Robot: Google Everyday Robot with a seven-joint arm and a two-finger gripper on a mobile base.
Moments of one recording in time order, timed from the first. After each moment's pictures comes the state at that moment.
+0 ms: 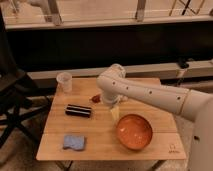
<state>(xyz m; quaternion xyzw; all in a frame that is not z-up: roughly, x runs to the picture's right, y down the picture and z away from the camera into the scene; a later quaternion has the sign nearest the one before) 0.030 0.116 0.791 -0.30 -0.09 -0.22 0.92</state>
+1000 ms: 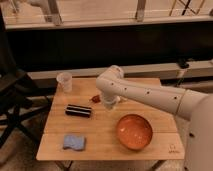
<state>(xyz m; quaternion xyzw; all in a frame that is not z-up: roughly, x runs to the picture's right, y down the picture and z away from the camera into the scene) 0.026 0.123 0.800 -0.31 -0.09 -0.22 0.92</state>
